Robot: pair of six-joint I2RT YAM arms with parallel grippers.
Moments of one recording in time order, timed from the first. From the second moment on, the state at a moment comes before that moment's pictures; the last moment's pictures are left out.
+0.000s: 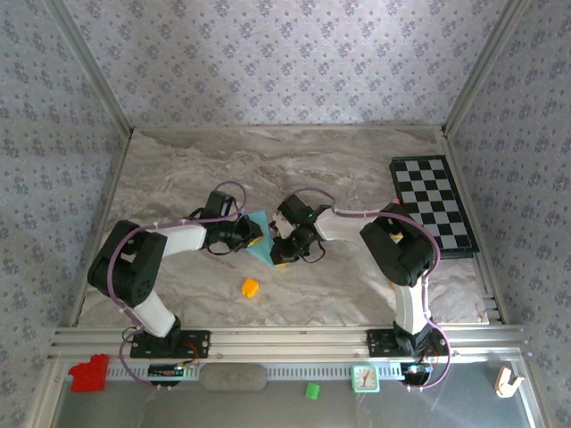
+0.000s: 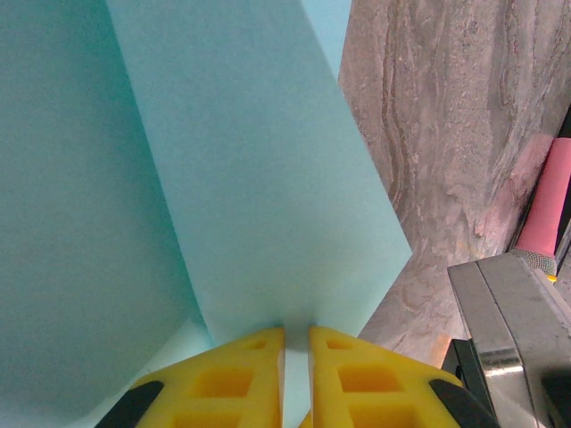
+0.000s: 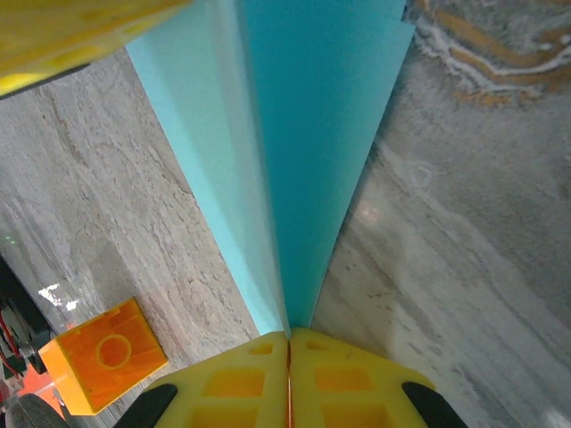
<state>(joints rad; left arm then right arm) -0.44 1.64 0.73 -0.01 0.53 -0.97 0.77 1.94 1.15 -0.42 -0.55 0.44</state>
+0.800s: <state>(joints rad) -0.44 1.70 0.74 0.00 0.54 -0.97 0.77 1.95 1.16 -0.44 -0.55 0.43</state>
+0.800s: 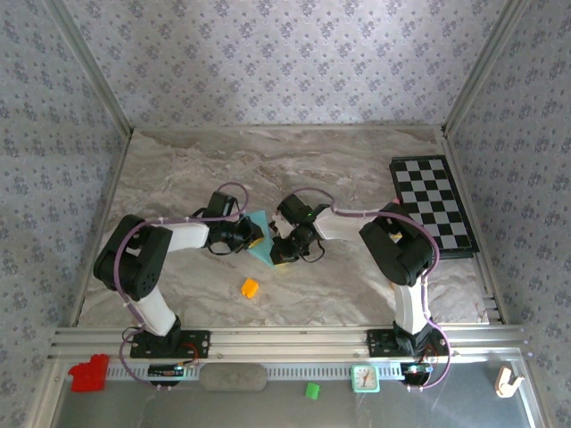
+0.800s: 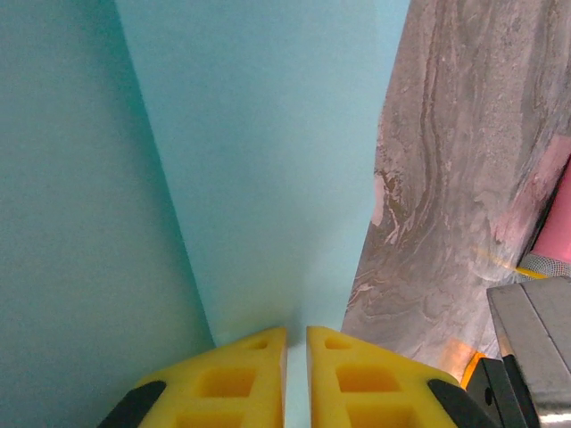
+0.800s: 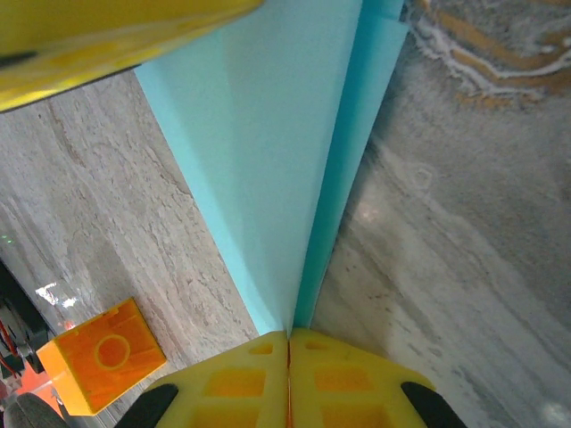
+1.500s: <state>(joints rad) -0.43 1.73 0.76 -0.03 0.53 -0.97 0.75 1.86 1.11 -0.40 -0.53 0.49</state>
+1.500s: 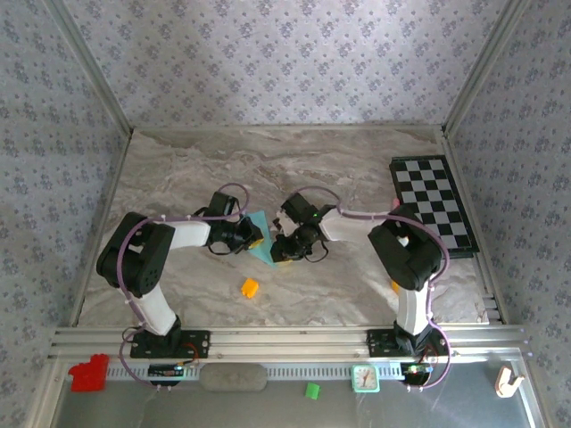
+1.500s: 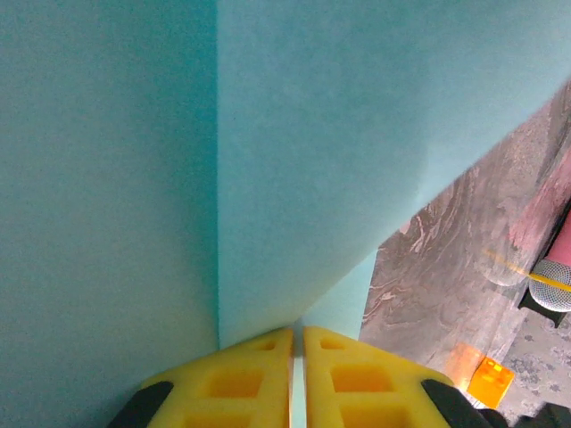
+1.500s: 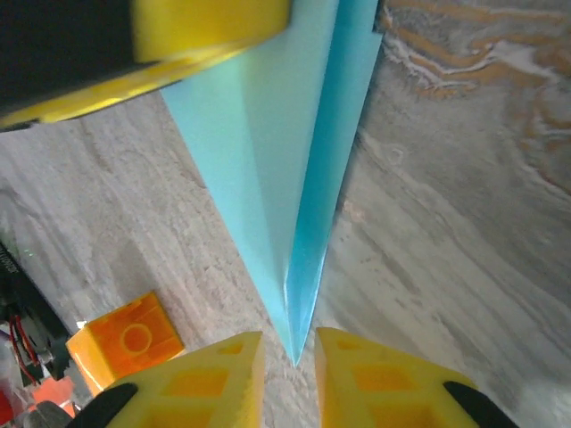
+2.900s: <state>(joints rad) -0.43 1.74 0.78 -0.05 0.54 -0.97 0.79 1.95 1.18 -0.35 -0.47 0.54</state>
